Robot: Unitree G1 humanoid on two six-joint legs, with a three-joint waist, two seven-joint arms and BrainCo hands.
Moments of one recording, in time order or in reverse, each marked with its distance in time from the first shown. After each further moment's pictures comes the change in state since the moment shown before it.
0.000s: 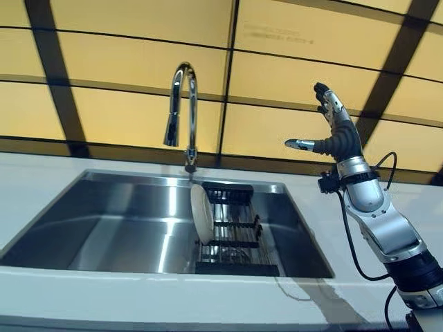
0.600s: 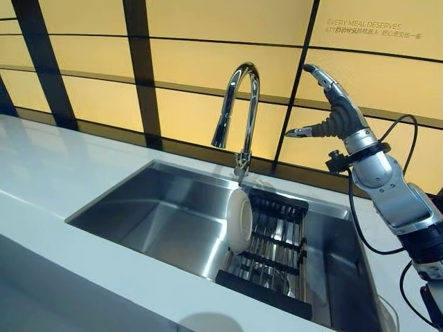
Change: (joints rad) left arm 0.015 -0.061 0.029 -0.095 -0.007 0.015 -0.024; right arm -0.230 -0.195 0.149 0.166 -0.277 -0.101 0.161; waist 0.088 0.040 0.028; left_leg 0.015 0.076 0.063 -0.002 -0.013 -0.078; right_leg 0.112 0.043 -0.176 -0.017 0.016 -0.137
